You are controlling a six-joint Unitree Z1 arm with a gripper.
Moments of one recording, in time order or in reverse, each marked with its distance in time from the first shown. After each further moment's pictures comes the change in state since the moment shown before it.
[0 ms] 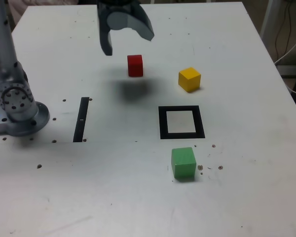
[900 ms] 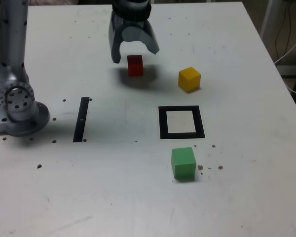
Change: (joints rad) arm 0.094 0.220 -0.042 -0.069 0.052 0.057
